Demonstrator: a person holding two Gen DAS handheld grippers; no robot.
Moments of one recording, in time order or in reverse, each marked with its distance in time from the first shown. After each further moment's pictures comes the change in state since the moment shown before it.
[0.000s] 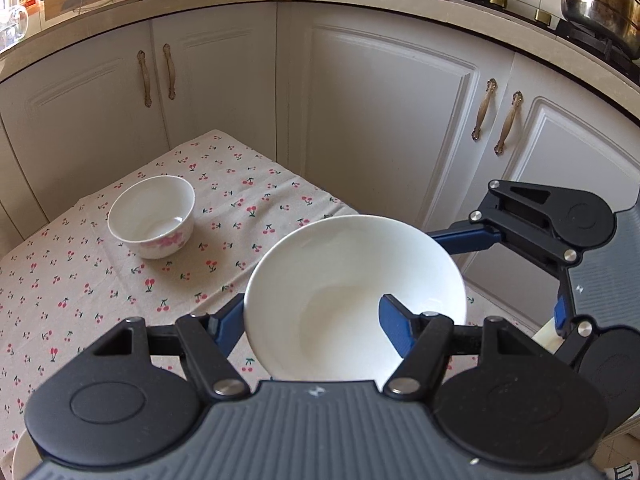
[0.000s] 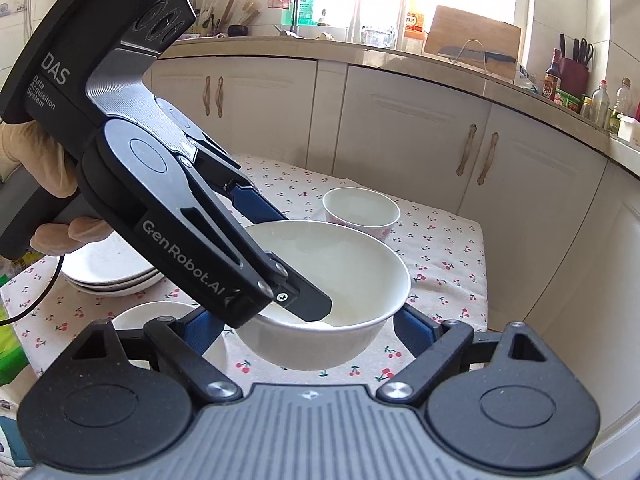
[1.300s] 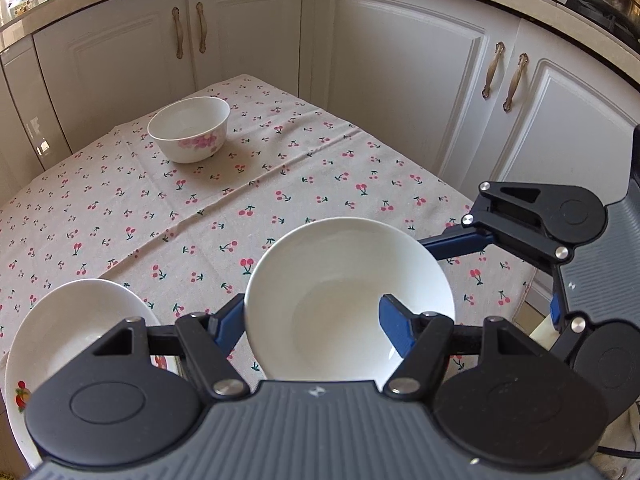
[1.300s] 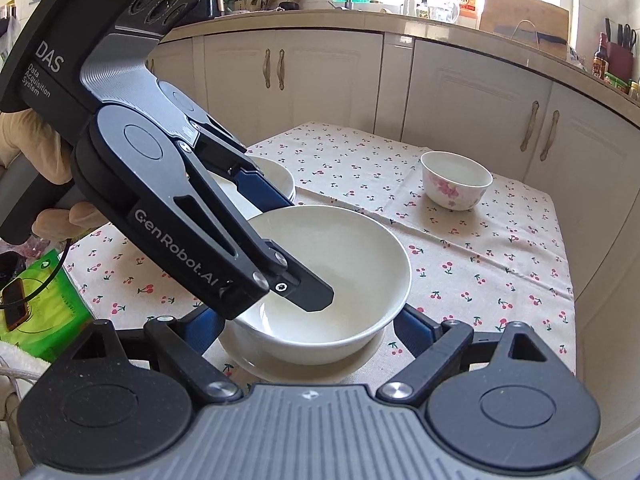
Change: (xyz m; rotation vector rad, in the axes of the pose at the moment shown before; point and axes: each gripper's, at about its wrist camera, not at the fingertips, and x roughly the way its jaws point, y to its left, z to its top) left arm -0.032 0.004 -0.078 -0.043 0.073 0.048; right arm 0.008 0.074 -0.031 -0.002 0.072 0.131
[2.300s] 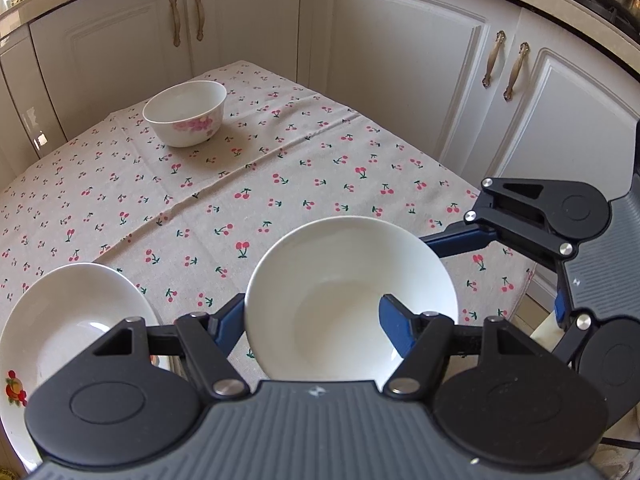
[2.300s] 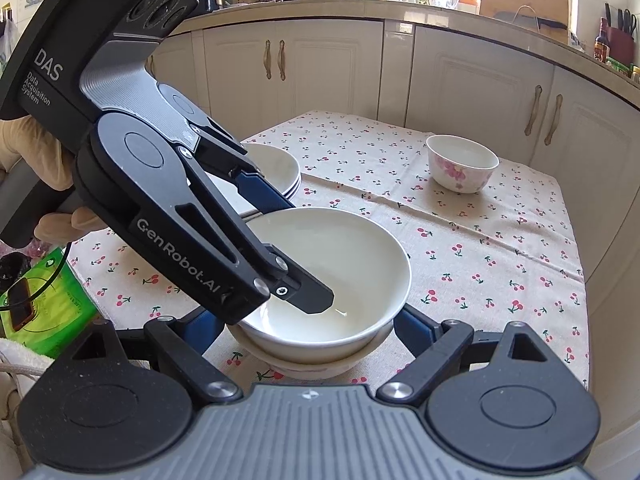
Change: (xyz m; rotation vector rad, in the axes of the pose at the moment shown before) left arm 0.008 0.001 -0.007 -0.001 0.026 -0.006; right arm 0.004 0.002 -0.007 0.019 0.019 0.014
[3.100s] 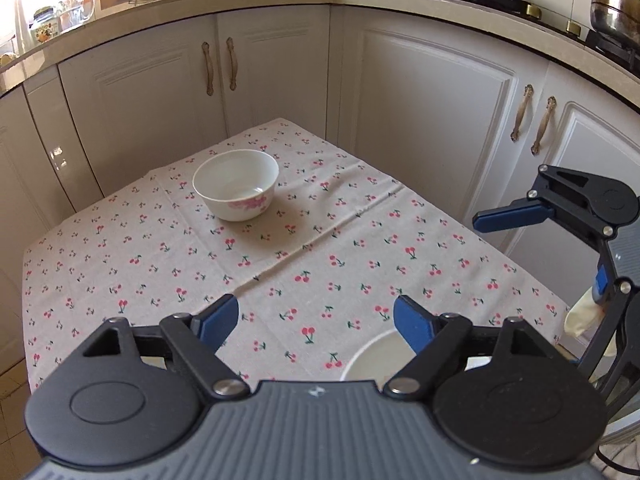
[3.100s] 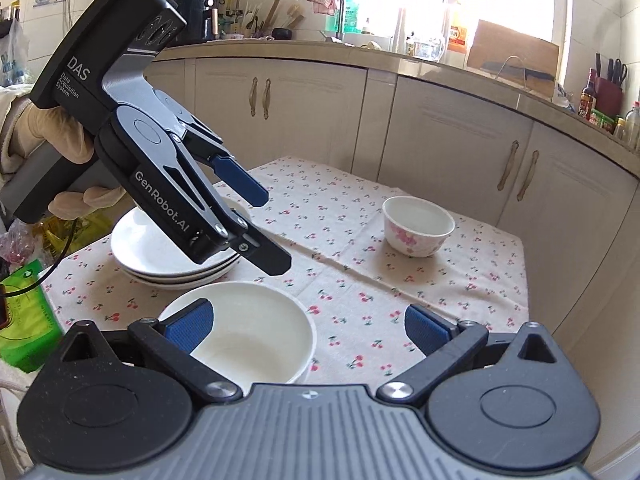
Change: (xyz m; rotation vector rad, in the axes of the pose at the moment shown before) left arm -0.019 0.043 0.055 -0.008 -0.112 0.065; right arm -0.023 -0.046 0.042 -0.080 -0.112 -0.083
